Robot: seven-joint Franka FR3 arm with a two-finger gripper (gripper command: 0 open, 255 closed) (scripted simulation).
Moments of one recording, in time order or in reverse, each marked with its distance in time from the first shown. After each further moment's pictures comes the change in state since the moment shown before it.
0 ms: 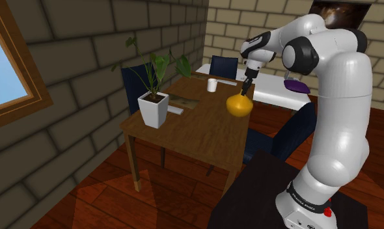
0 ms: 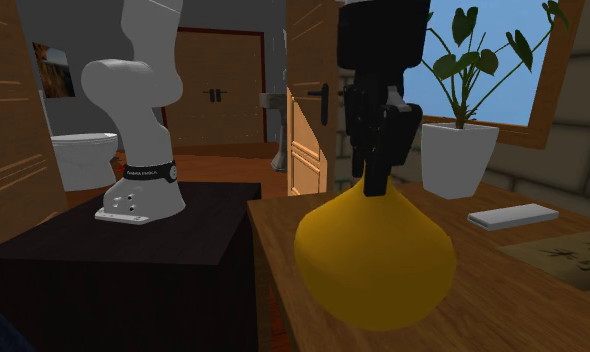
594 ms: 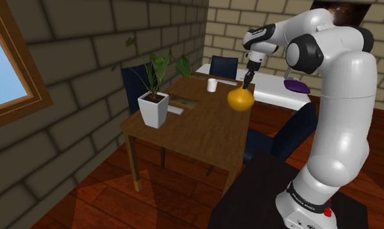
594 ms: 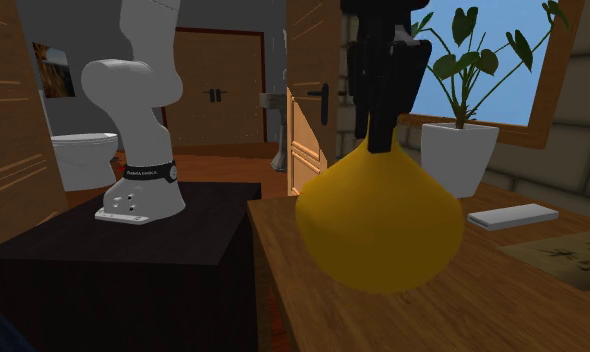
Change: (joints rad) arm 0.003 -0.035 -0.012 0.072 -0.029 -0.097 0.032
